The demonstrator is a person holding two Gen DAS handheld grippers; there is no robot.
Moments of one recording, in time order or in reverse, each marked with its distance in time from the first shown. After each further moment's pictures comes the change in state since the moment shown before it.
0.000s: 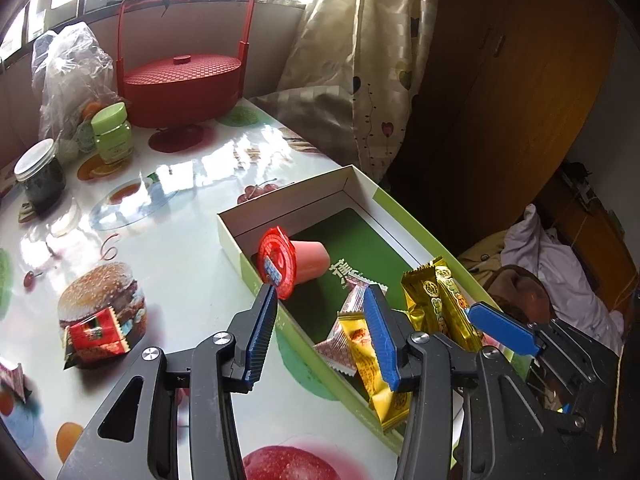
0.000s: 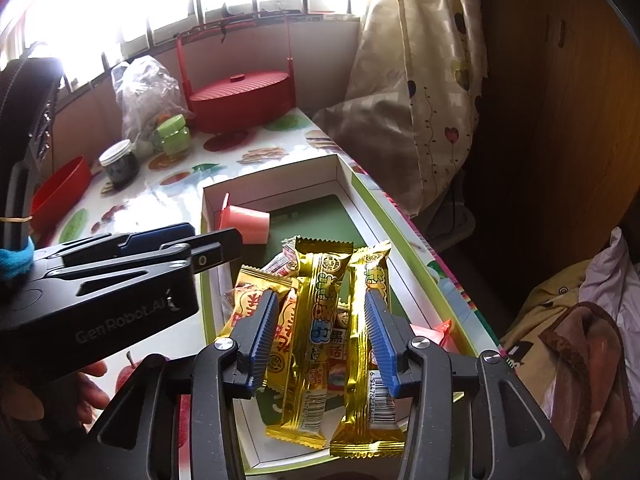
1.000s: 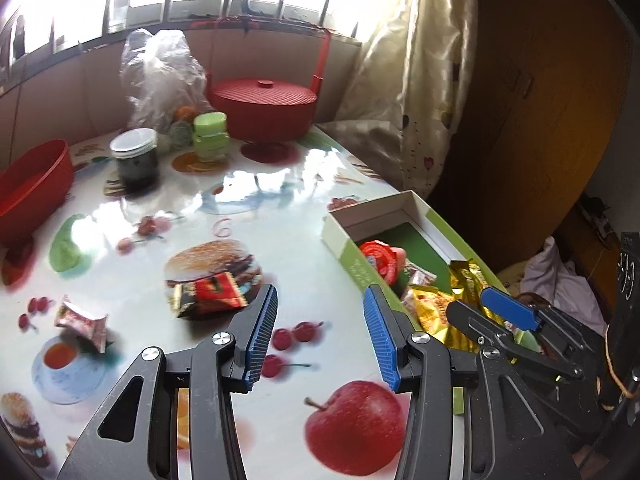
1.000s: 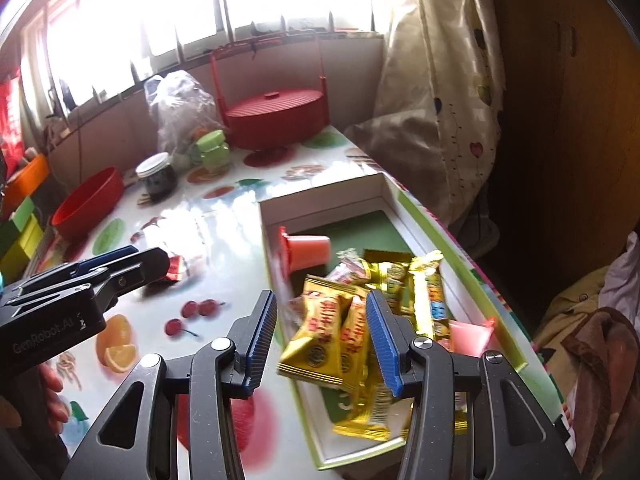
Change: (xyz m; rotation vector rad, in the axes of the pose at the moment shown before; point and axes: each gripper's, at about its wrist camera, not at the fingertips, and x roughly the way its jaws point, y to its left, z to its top) left arm -0.078 0.059 -0.031 -0.090 -0.105 0.116; right arm -0.018 0.033 -0.002 -0.003 -0.064 0.091
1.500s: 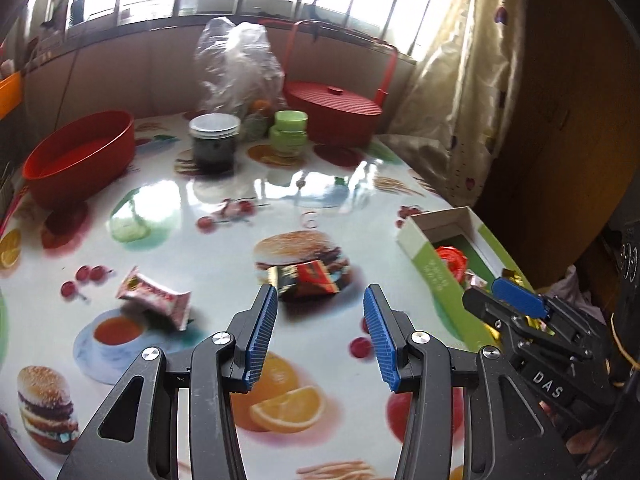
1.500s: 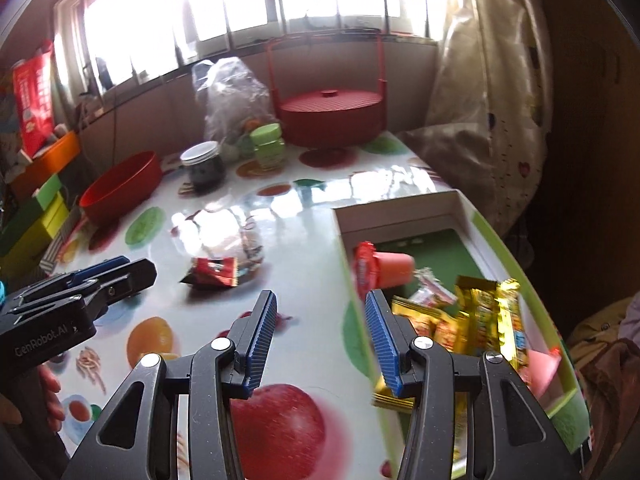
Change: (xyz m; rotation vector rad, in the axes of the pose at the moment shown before) left arm -0.025 0.066 -0.017 -0.119 -0.029 0.090; right arm 0.018 0.052 0.012 -0.095 0.008 0.099
